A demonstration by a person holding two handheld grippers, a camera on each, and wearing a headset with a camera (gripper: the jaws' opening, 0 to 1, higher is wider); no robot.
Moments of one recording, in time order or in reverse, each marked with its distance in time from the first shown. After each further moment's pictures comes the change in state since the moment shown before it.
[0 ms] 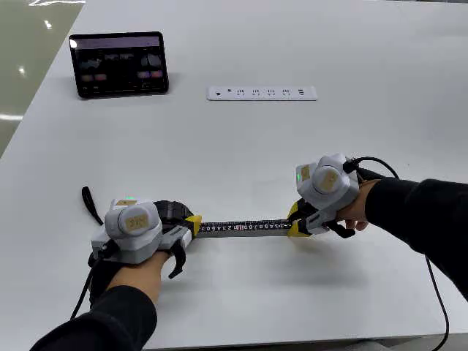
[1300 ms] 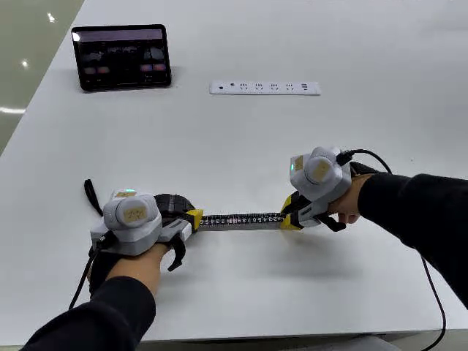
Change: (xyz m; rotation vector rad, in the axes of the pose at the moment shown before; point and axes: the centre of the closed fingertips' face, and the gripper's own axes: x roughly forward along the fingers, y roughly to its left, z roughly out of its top) left arm 0.000 0.000 0.000 -0.013 0.004 -0.020; right arm 0.007 0.000 0.017 0.036 -0.024 0.000
